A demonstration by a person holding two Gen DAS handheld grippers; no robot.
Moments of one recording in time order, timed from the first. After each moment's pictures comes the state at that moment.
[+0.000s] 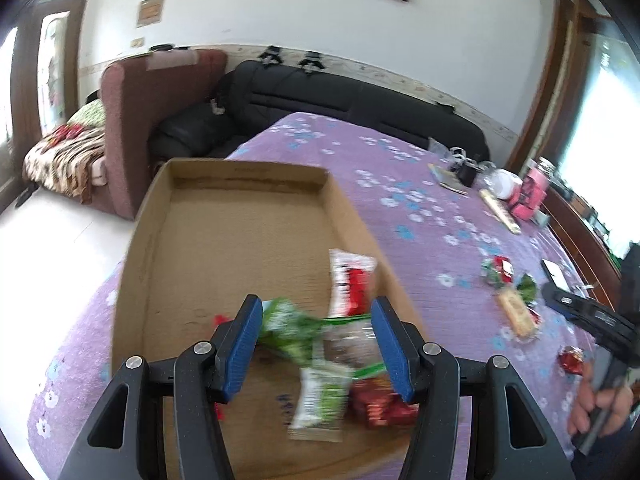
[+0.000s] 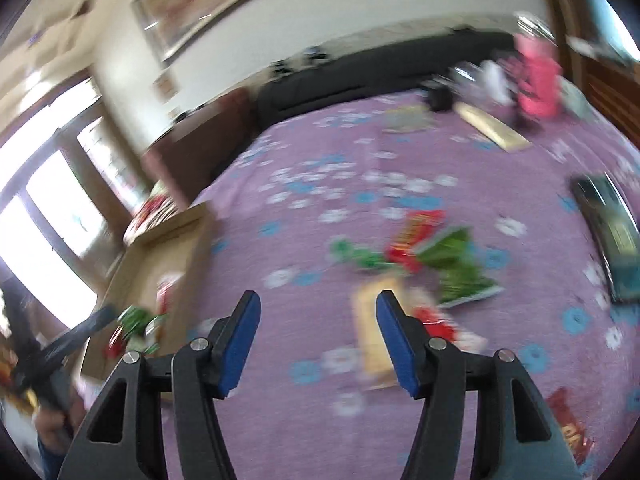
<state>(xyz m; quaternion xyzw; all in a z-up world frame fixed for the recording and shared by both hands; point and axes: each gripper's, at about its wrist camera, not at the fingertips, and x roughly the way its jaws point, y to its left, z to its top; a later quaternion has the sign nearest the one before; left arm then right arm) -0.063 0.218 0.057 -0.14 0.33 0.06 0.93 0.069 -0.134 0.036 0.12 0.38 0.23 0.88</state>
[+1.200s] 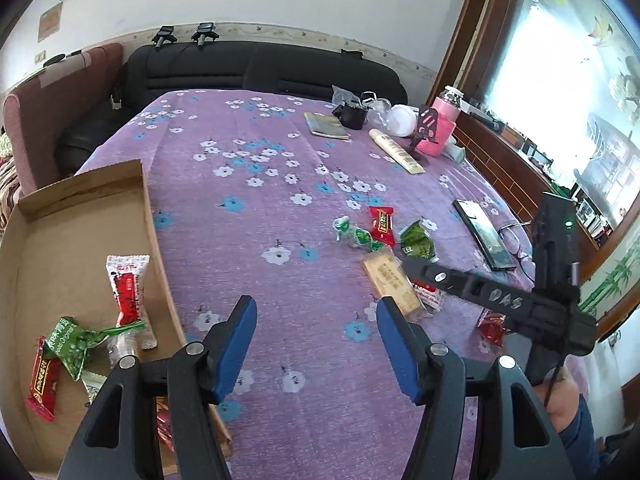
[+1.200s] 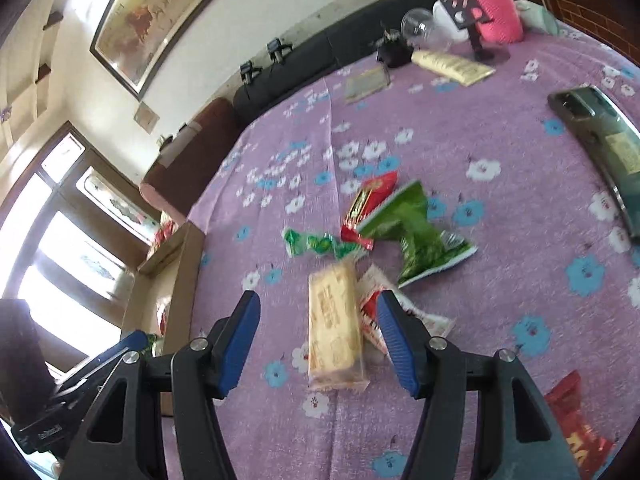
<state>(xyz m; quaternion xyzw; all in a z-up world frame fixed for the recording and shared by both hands) -0.010 0.085 0.072 -0.09 0.39 -0.08 0.91 0.085 -0.153 0.011 0.19 0.43 0.25 0.85</state>
